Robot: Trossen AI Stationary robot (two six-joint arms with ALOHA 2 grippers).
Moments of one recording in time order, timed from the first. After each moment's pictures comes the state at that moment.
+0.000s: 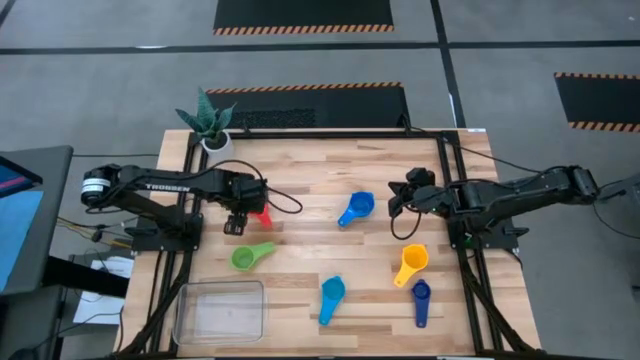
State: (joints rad) left arm 0.17 1.30 0.81 -0.94 -0.13 0.31; right arm 0.07 0.87 0.53 -0.31 0.71 0.73
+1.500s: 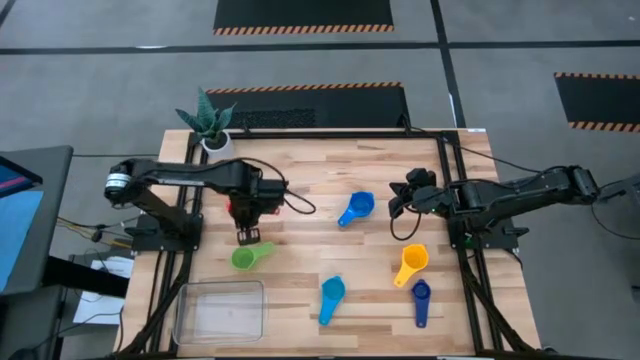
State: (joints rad) left arm 0.02 1.51 1.37 -1.46 0.18 -0.24; right arm 0.07 0.87 0.54 -0.34 0.71 0.73
